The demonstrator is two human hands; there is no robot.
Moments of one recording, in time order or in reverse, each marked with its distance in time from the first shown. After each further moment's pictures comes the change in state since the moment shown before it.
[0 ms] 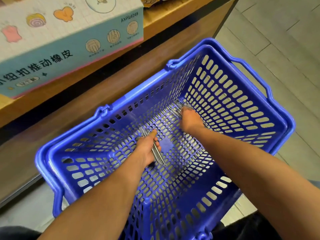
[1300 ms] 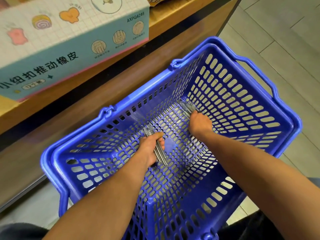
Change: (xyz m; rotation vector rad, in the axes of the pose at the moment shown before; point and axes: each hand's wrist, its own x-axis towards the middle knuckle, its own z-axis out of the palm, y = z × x) left_hand 0.000 0.001 -0.005 -0.012 -0.028 0.026; right_hand -0.009 0.014 0.008 -0.192 0.046 0.094
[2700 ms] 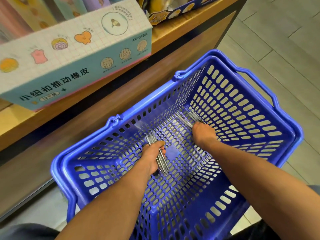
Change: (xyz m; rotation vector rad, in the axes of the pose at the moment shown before) left_hand 0.003 -0.006 -0.001 0.071 0.017 0.048; right_hand -0.009 0.010 -0.003 -0.152 -0.077 -0.096
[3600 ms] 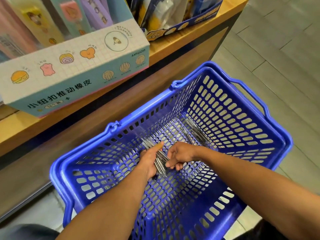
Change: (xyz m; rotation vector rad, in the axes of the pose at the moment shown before) left_hand -0.007 0.002 0.008 -0.111 -0.067 -0.034; right_hand -0.038 -0.031 -0.020 0.857 -0.802 -0.369
